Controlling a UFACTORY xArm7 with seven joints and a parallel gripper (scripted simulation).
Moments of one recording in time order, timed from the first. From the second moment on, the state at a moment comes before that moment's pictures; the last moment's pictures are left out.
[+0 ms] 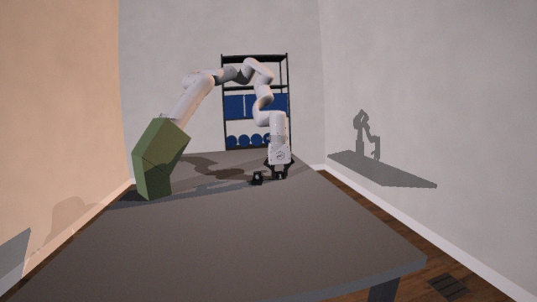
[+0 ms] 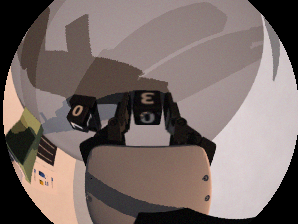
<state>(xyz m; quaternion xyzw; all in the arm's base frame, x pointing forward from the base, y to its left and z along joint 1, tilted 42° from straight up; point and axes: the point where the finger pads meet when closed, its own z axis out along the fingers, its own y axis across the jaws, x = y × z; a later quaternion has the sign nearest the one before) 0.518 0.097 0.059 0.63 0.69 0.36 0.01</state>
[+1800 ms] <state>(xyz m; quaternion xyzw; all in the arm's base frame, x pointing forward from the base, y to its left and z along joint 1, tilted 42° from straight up) 0.518 0.097 0.059 0.63 0.69 0.36 0.01</state>
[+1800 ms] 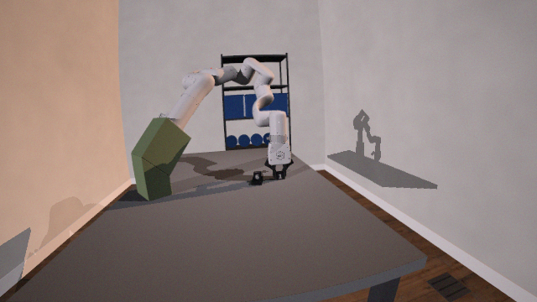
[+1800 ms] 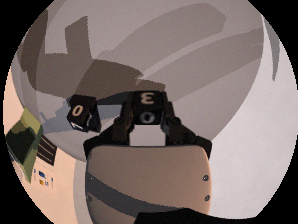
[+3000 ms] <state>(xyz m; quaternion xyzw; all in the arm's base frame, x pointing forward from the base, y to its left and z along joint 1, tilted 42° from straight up) 0.472 0.049 0.131 0.62 0.69 0.37 0.01</state>
